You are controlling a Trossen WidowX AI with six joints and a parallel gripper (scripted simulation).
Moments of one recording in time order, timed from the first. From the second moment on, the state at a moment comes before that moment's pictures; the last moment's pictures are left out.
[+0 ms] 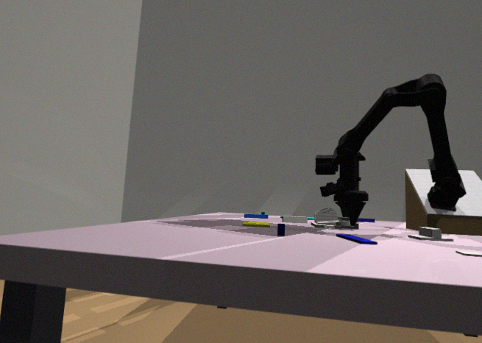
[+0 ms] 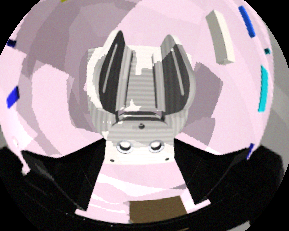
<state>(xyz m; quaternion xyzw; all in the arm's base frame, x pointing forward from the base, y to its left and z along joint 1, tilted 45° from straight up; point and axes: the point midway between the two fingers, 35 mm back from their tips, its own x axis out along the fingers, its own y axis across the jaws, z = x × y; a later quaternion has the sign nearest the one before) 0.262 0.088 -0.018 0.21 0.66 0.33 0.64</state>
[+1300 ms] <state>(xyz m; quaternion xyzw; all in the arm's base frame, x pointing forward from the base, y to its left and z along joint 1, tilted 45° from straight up) 0.263 0.090 -0.020 0.20 0.66 0.34 0.64</state>
